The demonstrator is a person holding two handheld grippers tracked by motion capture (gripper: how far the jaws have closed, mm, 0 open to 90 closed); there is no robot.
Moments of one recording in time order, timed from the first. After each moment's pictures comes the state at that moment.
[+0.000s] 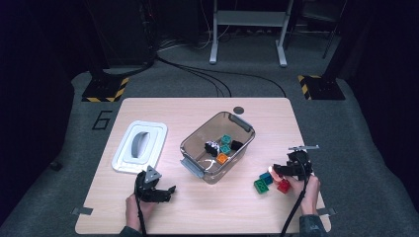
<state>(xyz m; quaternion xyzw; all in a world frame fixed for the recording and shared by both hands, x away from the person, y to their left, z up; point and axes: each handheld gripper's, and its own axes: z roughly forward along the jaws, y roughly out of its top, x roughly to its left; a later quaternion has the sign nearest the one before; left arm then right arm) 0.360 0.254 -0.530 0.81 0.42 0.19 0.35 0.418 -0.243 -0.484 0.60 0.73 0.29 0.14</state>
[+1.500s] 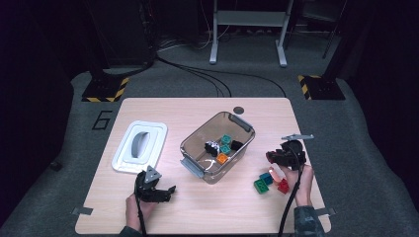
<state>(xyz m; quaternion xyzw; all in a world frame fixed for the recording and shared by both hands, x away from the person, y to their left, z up) 0.360 0.254 -0.530 0.81 0.42 0.19 0.35 0.431 -0.217 -0.447 0.54 0.75 0.34 0.17</state>
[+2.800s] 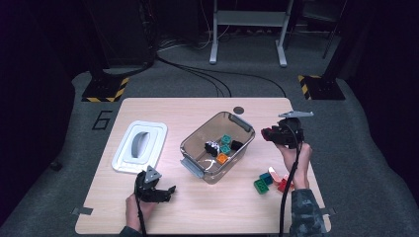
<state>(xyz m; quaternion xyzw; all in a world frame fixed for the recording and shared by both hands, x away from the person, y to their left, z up) 0.360 0.254 -0.530 0.81 0.42 0.19 0.35 0.459 -0.197 -0.379 0.50 0.75 0.38 0.21</state>
